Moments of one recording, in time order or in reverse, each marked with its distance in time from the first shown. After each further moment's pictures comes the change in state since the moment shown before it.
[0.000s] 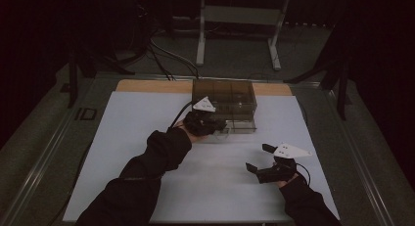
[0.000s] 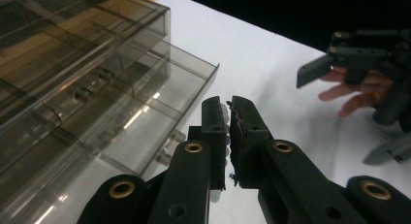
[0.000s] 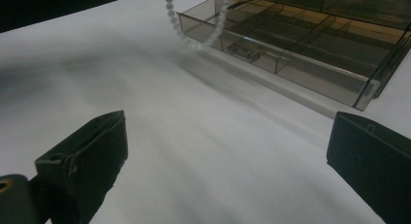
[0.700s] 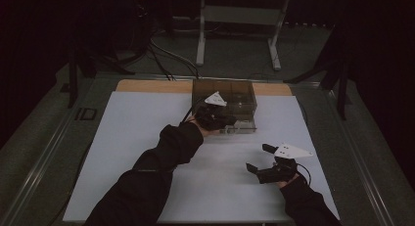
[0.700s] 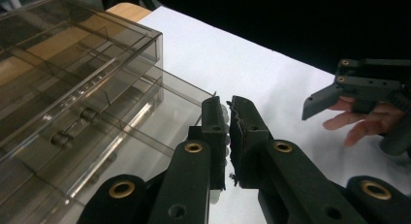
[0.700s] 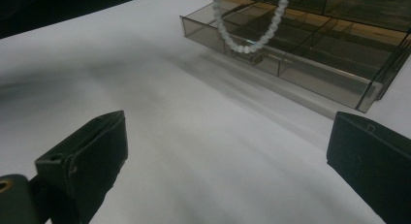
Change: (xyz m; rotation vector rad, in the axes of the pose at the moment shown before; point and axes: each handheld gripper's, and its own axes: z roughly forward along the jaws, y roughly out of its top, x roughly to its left) left arm 0.003 0.022 0.029 -0.017 -0.028 0.000; right arm 0.000 0.000 -0.002 -0.011 0.007 0.002
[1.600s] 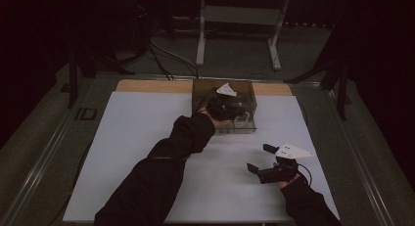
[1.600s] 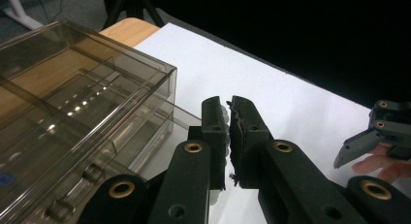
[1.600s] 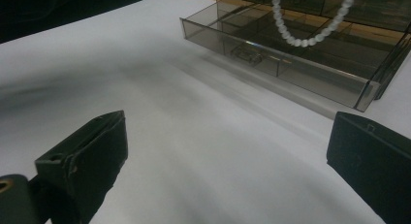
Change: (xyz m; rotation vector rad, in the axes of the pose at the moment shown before) left arm 0.018 0.024 0.033 -0.036 0.002 -0.014; right arm -0.001 -0.001 -0.002 -0.008 0.003 0.009
